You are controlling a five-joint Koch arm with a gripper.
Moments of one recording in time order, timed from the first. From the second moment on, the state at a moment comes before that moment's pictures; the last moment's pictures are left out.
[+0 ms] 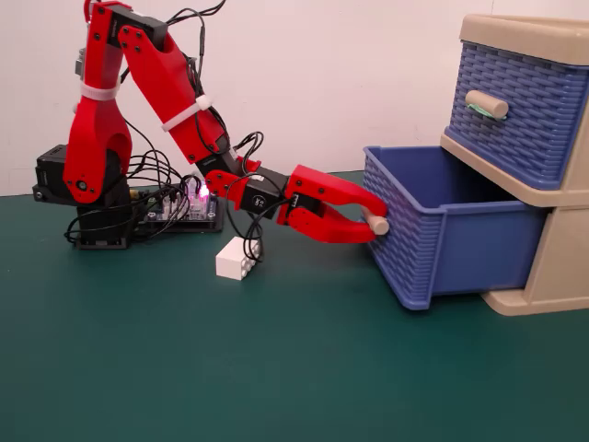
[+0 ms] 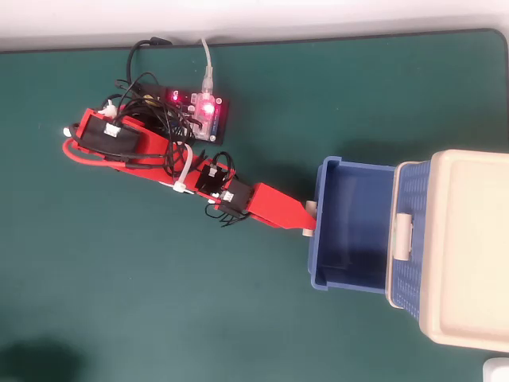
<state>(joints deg) -79.9 76.8 130.0 -41.0 170.6</state>
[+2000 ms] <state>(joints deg) -72.6 87.7 105.7 73.6 170.9</state>
